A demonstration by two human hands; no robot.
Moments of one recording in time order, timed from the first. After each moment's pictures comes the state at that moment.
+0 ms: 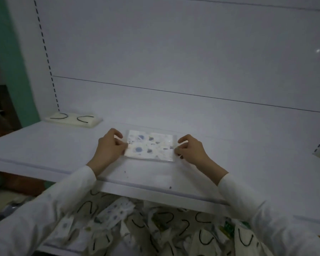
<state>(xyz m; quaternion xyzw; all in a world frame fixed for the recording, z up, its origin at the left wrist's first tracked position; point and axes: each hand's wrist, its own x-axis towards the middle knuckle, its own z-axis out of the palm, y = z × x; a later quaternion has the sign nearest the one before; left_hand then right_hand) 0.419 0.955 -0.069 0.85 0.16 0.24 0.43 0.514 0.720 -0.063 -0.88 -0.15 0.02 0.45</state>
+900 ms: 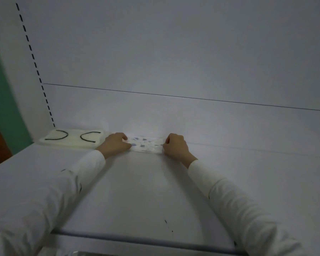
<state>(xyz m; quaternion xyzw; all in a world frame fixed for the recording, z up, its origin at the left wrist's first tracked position) 0.570 1.109 -0.070 0.95 0.14 0.05 0.28 0.640 0.906 -0.086 -0.95 -0.12 -0.01 0.29</state>
